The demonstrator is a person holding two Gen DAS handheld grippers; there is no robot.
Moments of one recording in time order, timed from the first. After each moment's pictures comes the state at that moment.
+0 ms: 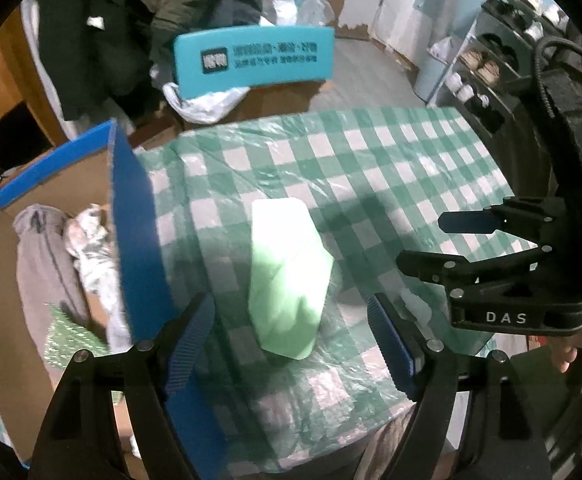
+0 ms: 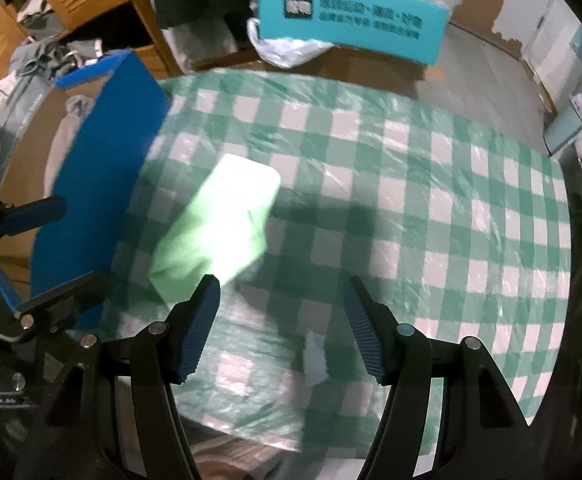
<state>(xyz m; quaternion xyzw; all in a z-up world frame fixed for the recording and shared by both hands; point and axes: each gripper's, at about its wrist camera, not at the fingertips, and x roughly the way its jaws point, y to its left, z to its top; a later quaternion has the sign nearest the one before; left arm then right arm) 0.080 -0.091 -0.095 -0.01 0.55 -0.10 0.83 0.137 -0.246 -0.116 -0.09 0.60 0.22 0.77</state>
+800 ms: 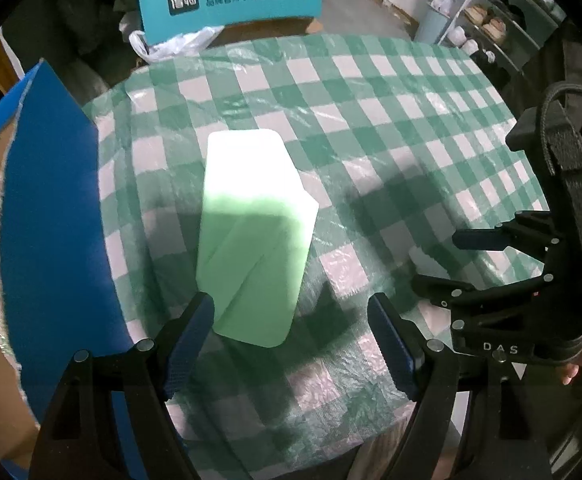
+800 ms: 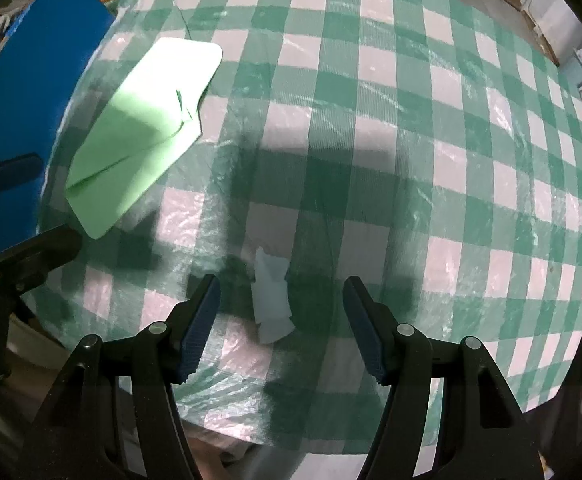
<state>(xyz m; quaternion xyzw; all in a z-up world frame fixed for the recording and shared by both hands) 0.084 -0.121 -0.159 0.00 0.61 -0.10 0.78 0.117 -0.280 -0.203 -0.10 0.67 0.20 0.71</state>
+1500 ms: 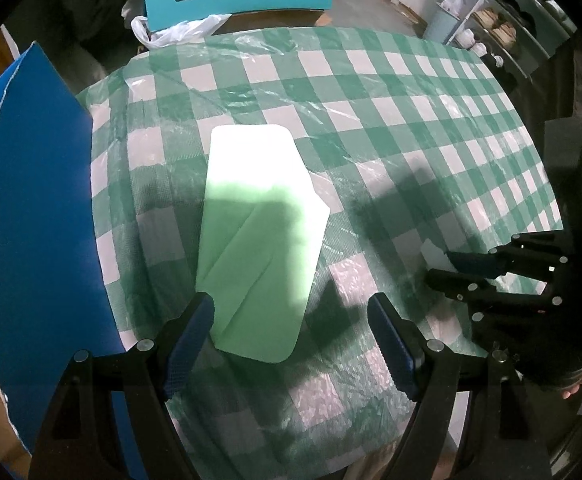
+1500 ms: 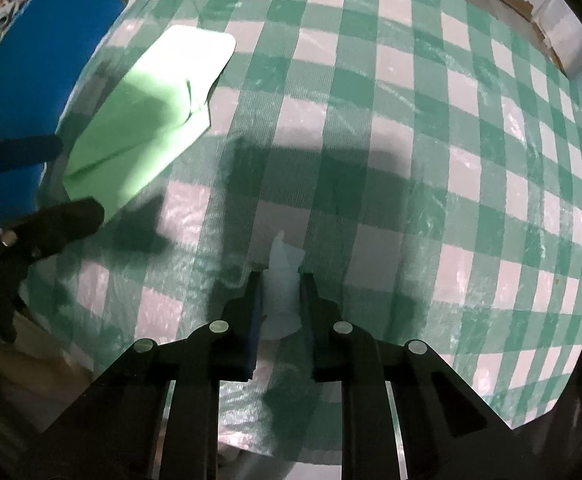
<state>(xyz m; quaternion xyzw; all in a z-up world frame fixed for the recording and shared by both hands) 0.098 -0.114 -0.171 -0.02 0.63 -0.09 0.77 0.108 -0.263 -0.222 -0.12 0.66 0.21 0.71</state>
